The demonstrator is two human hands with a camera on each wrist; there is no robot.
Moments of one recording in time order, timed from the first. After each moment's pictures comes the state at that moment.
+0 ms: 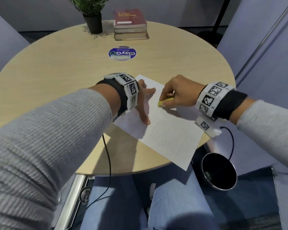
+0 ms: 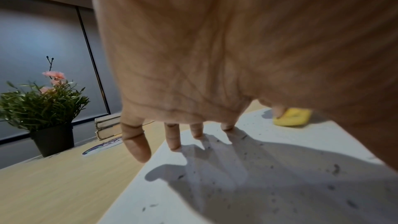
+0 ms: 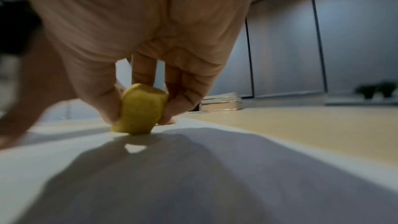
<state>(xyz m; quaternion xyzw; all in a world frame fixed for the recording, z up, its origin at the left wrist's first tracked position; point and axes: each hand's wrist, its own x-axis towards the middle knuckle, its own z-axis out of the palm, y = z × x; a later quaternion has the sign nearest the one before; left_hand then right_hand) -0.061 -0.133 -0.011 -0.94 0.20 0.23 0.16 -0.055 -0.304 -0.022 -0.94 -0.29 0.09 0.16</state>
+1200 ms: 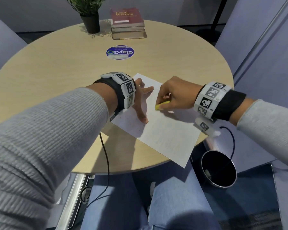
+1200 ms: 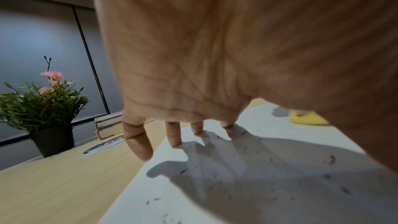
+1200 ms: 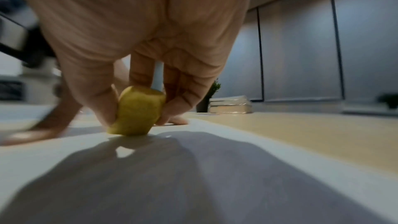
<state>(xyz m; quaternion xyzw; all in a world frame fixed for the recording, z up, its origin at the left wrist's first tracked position) -0.059 -0.130 -0.015 -0.94 0.20 0.23 0.16 -0.064 -0.301 -0.025 -0.93 -0.31 0.10 0.16</state>
